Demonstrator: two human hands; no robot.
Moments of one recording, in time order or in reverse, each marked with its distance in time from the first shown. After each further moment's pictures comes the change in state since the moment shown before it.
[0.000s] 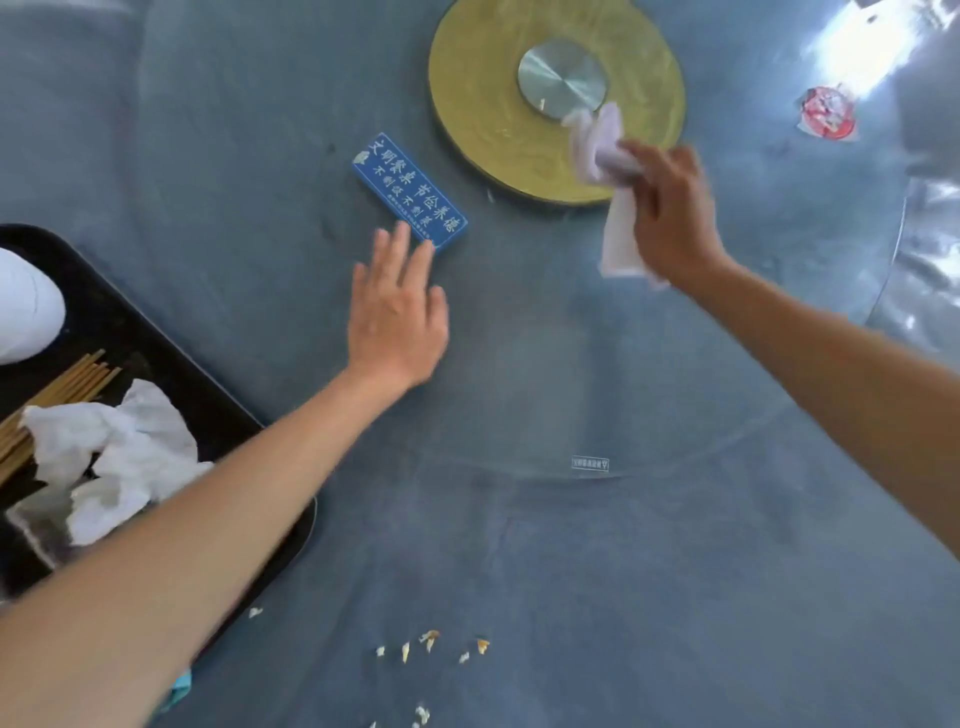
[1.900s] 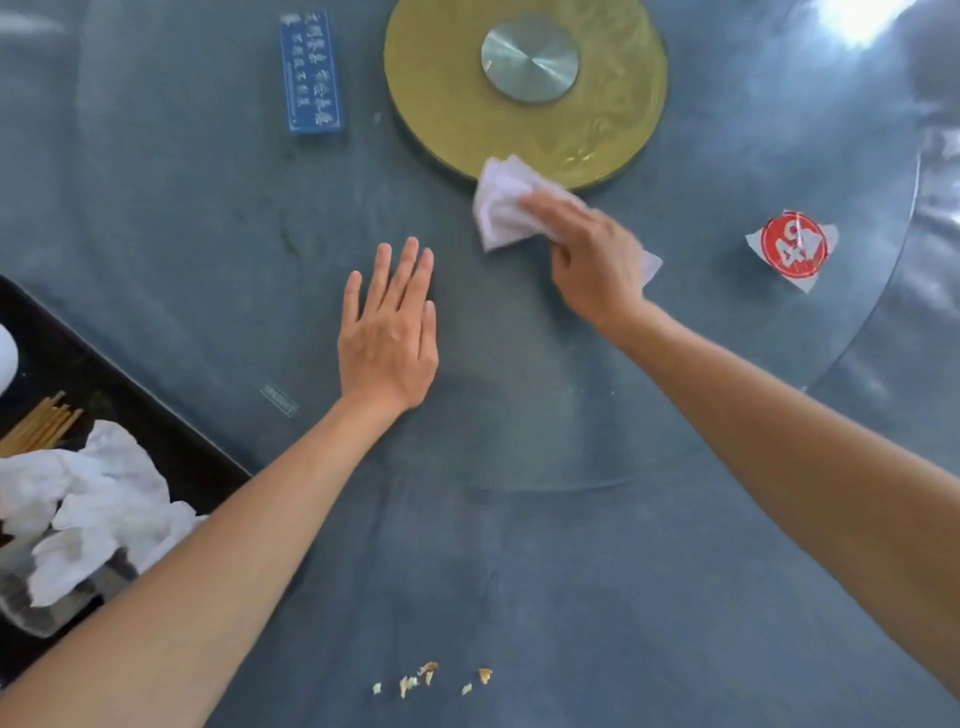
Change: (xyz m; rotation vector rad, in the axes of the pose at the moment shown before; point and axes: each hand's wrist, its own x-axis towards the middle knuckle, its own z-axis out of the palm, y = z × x) left_hand 0.000 0.001 0.034 0.146 0.047 0.157; right_hand -0.040 -0.027 0.049 -0.097 -0.083 0.028
